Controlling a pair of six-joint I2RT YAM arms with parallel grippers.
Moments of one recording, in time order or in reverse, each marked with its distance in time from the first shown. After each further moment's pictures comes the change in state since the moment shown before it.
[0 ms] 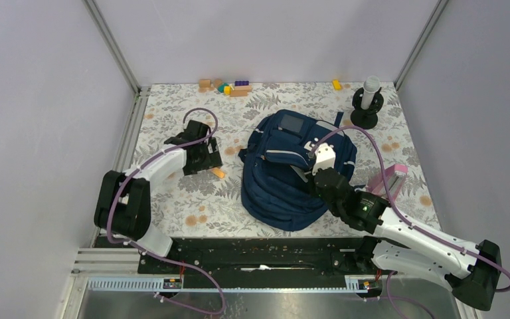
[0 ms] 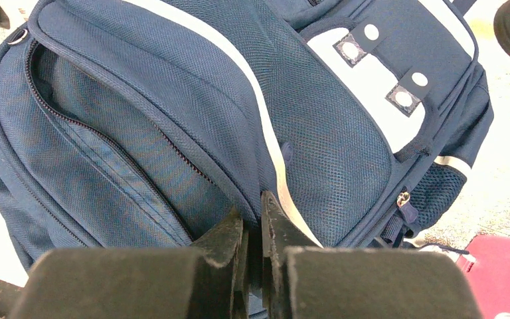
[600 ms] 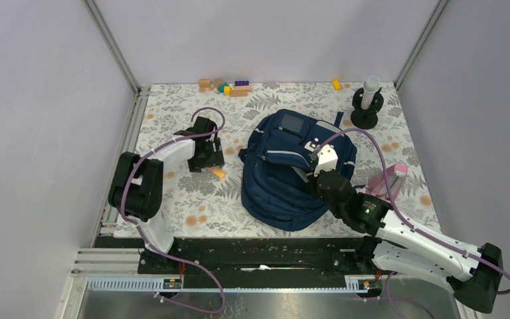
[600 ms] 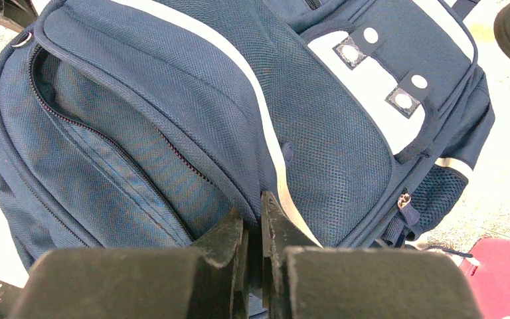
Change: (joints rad) left arm 0.000 0.204 0.116 -0.001 0.005 0.034; right arm 0.000 -0.038 -0.034 0.031 -0.002 -0.005
